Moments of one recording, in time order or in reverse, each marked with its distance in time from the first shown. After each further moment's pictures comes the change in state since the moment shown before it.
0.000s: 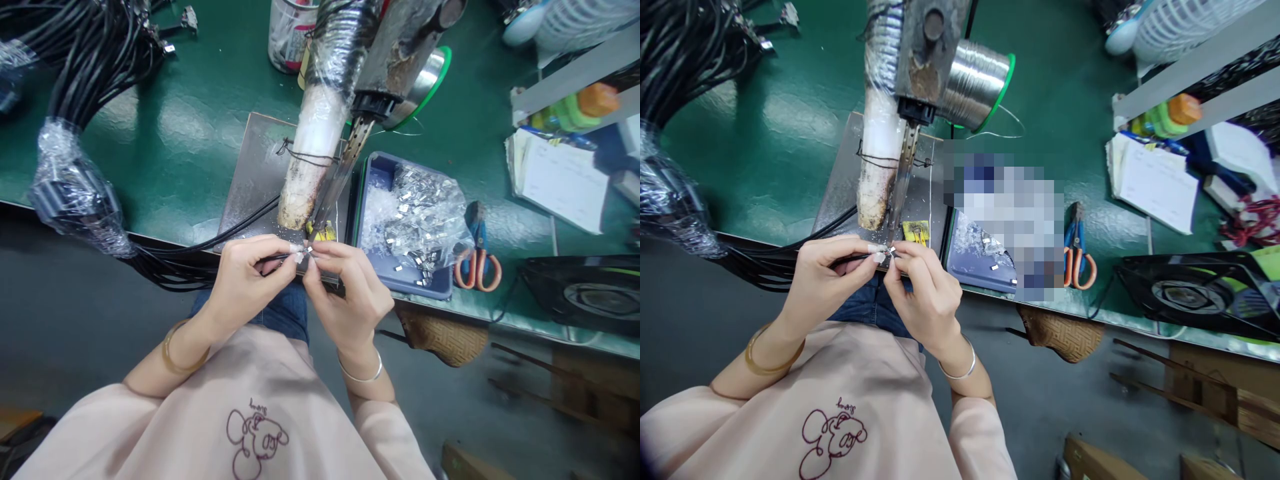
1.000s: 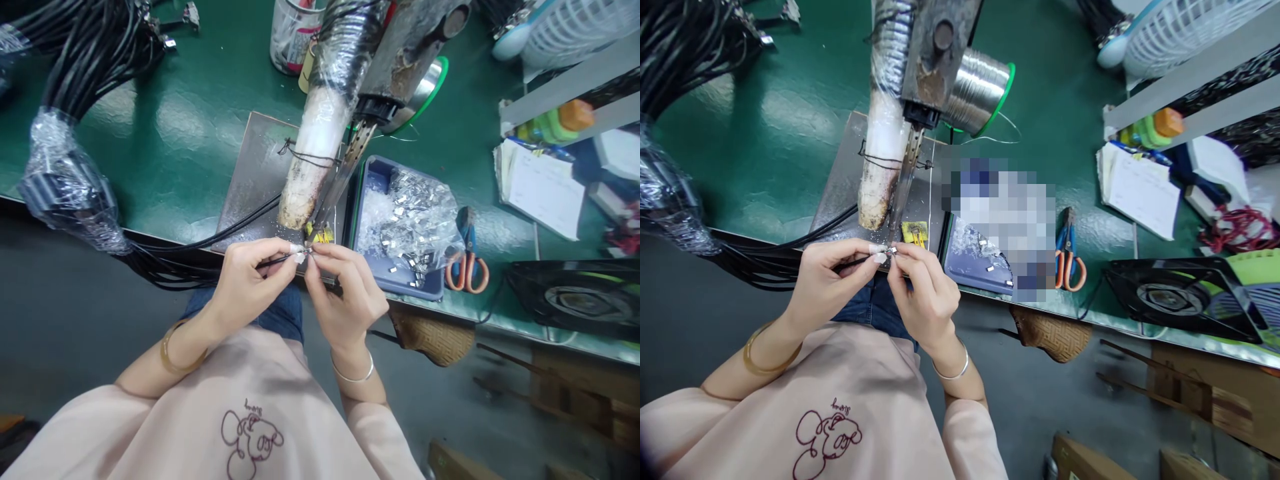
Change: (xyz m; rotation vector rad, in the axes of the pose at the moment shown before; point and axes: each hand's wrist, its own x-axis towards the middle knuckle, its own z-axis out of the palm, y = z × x) left_hand -0.005 0.000 0.005 -0.091 0.004 -0.083; right_hand -0.005 0.002 0.004 -0.039 0.045 -0.013
